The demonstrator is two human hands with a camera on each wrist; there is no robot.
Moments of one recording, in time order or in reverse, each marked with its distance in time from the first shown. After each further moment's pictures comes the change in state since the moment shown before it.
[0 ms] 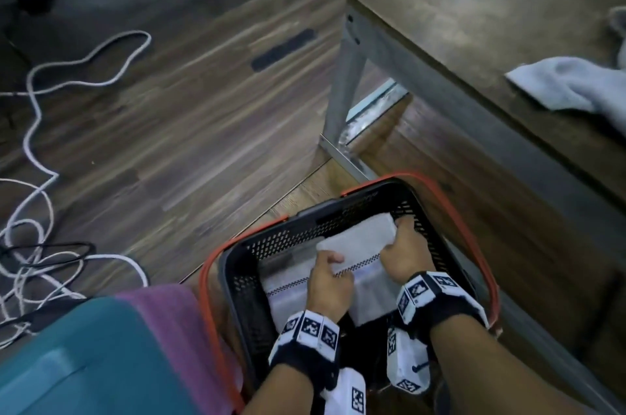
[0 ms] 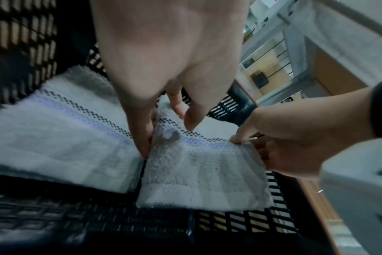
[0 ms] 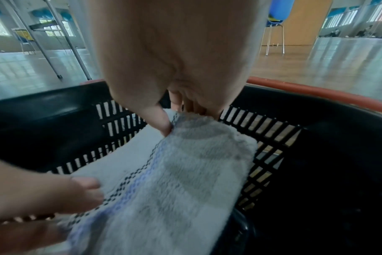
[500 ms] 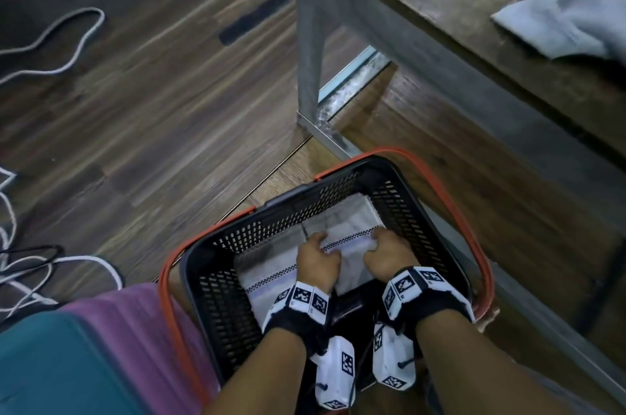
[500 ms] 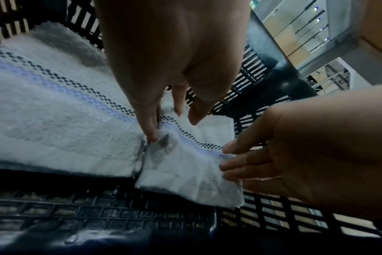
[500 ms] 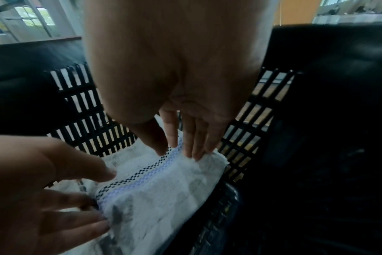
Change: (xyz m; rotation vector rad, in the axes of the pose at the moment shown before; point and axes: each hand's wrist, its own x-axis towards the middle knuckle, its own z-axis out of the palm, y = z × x) left_hand 0.039 -0.005 0.029 0.211 0.003 -0.018; right_hand 0.025 0.039 0.020 -0.095 -0.232 0.046
